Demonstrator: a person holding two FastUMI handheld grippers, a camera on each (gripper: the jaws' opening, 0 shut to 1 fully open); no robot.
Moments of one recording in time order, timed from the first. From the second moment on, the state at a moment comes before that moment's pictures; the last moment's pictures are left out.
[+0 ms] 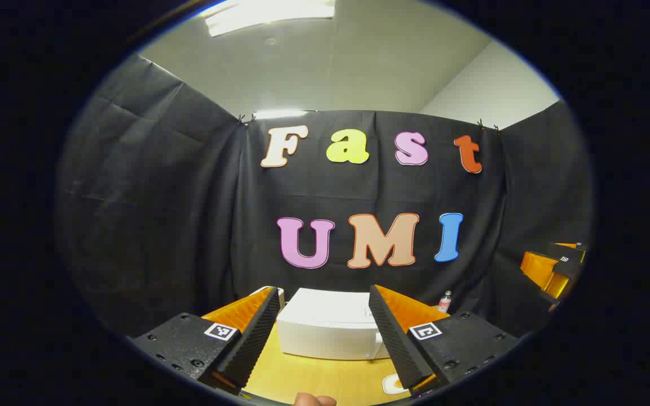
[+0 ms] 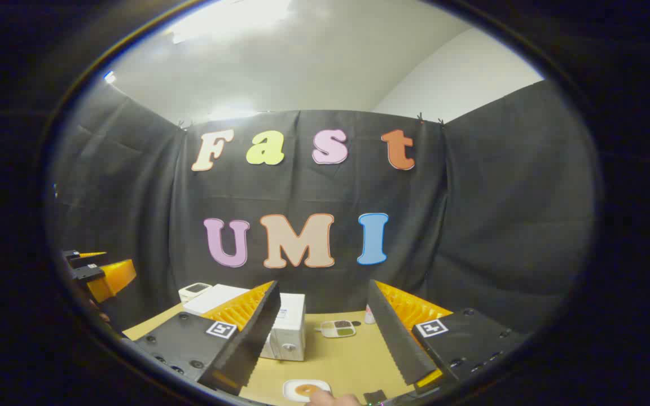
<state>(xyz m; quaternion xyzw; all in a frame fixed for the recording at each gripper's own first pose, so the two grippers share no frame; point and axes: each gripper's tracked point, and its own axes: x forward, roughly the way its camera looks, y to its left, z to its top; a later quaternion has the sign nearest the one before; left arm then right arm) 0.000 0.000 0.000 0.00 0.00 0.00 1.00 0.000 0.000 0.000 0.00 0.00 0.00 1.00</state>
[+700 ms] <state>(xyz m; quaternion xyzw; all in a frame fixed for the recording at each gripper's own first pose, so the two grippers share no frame) 0.010 -0.026 -0.020 0.01 0.01 -0.02 1.00 0.021 -0.002 -0.032 -0.02 0.00 0.01 1.00</state>
